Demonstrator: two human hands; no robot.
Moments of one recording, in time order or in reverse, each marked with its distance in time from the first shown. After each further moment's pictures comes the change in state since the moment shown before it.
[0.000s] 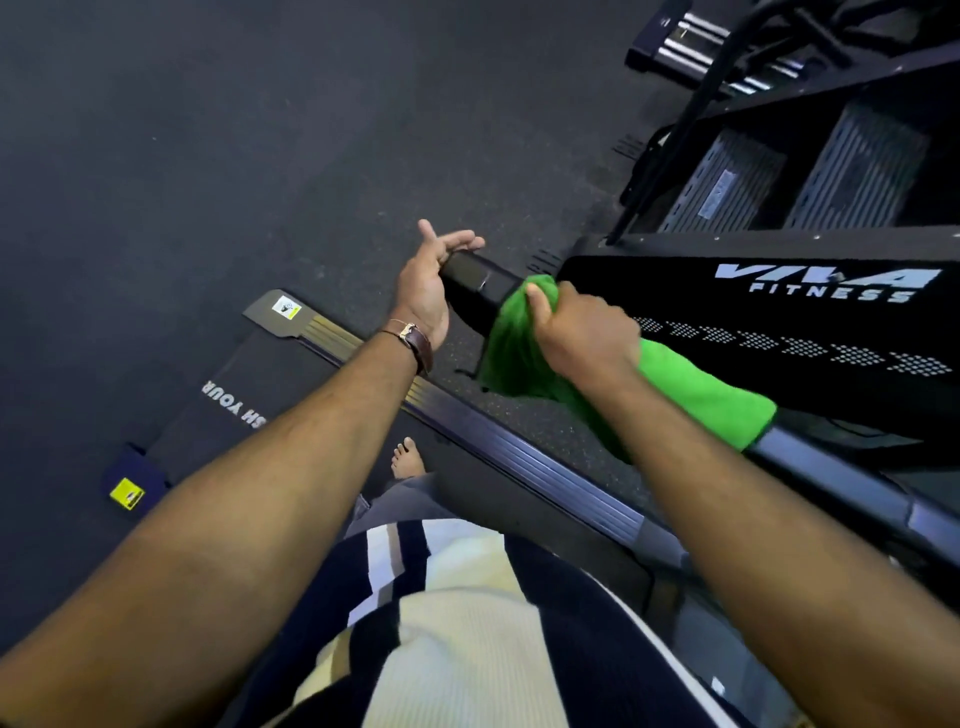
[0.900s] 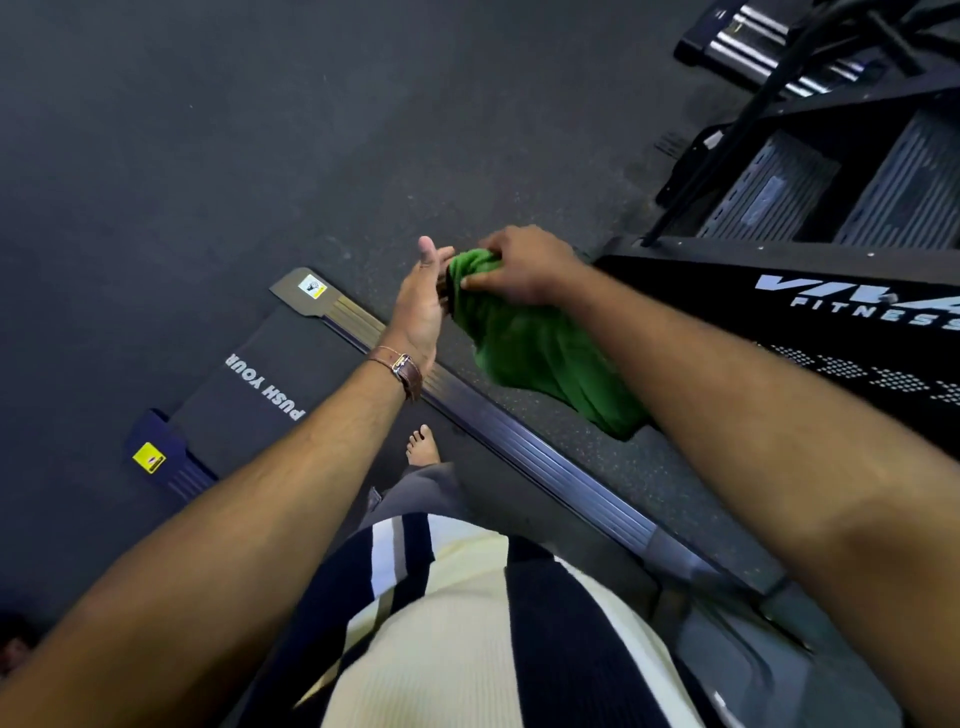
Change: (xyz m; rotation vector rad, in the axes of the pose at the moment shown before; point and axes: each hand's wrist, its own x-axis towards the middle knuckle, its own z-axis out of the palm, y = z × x) left_hand -0.023 0.000 -0.053 0.116 0.080 -0.009; right_hand 0.082 -0.087 -0.011 0.124 -0.274 -0.489
